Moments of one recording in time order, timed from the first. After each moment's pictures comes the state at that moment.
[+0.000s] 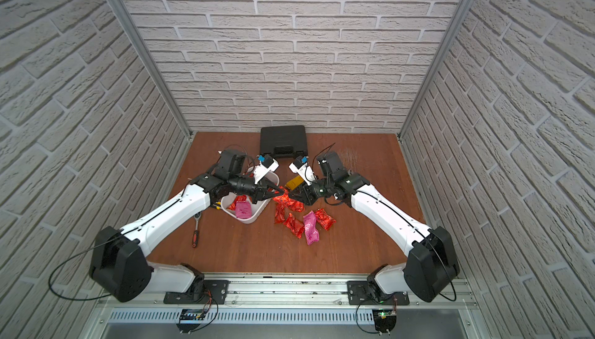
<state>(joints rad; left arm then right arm) -0.51 1.38 1.07 -0.42 0.88 0.13 0.50 1.40 1.13 -0.54 -0.65 0.04</state>
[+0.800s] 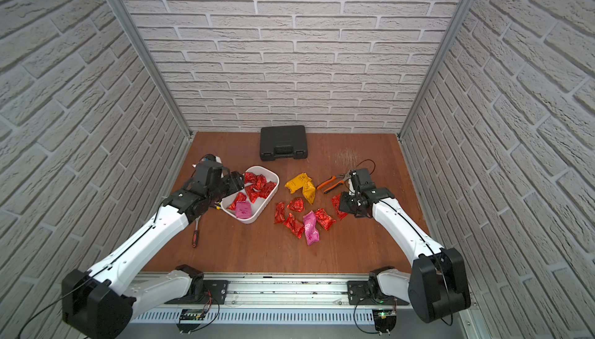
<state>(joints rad) -0.40 1.10 0.89 -0.56 -0.13 -0.76 0.17 1.29 0.85 -0.73 -0.12 0.44</state>
